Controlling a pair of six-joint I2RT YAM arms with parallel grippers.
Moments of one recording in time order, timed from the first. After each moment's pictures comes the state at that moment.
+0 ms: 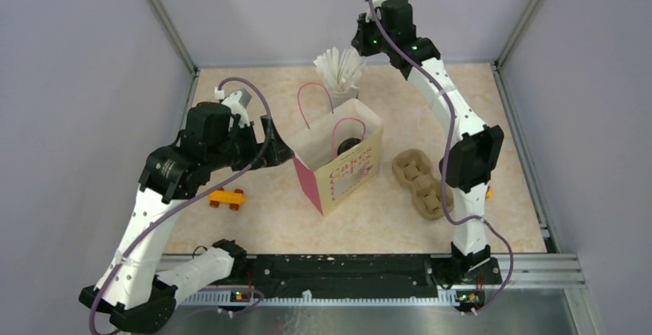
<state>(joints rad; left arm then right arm) -0.46 0.98 1.43 -1.11 0.16 -0.57 0.44 2.09 2.28 -0.51 -0.13 0.12</state>
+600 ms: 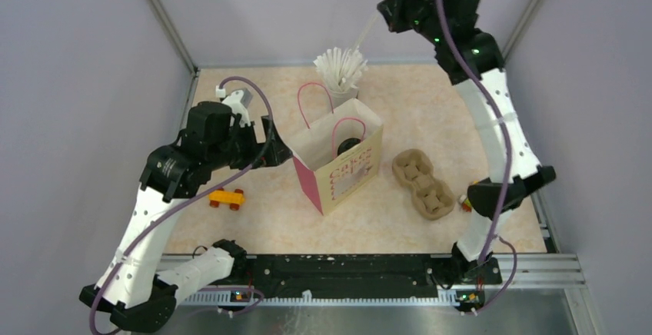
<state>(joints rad) -0.46 0.98 1.43 -1.11 0.13 -0.53 0.44 1.83 2.33 -0.59 -0.10 0.14</state>
